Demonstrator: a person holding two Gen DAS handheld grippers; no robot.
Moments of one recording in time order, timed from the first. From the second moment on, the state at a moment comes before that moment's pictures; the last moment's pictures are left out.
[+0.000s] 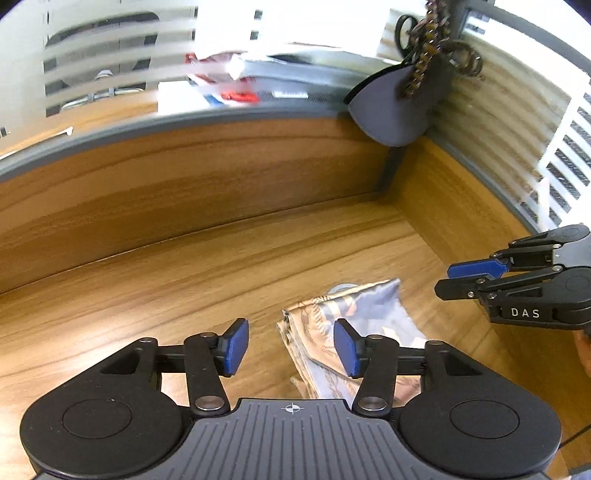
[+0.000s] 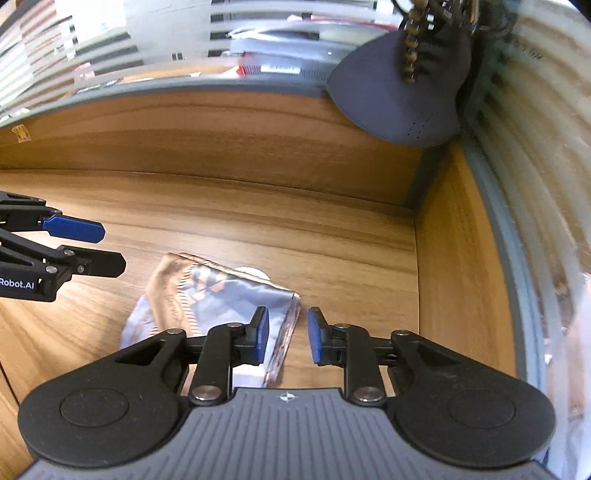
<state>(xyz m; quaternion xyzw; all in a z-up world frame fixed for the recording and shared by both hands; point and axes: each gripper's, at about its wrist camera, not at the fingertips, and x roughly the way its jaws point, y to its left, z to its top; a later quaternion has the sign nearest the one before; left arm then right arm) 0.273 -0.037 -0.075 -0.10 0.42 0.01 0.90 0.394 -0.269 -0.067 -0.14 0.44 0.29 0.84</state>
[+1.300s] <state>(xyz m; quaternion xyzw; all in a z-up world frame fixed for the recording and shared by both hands) 0.107 -0.053 -0.016 -0.06 0.38 0.02 0.92 0.215 -0.257 0.001 -0.08 0.40 0.25 0.88</state>
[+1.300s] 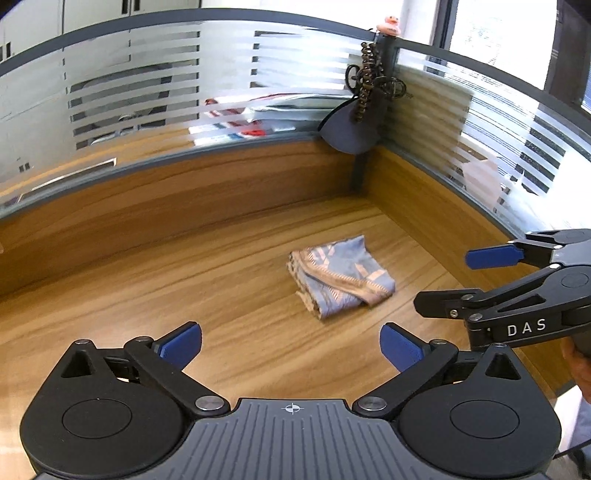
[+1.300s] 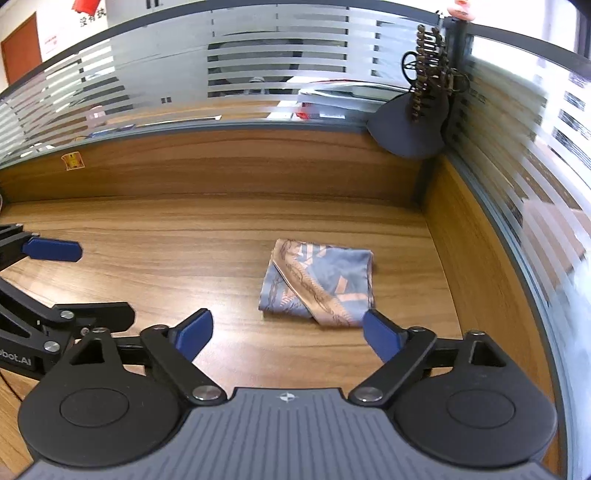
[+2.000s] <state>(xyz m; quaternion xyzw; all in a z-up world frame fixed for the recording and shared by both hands) 0.072 -0.045 -0.019 -0.06 0.39 0.04 0.92 0.171 -0.260 -0.014 -0.07 0.40 0.20 0.89</state>
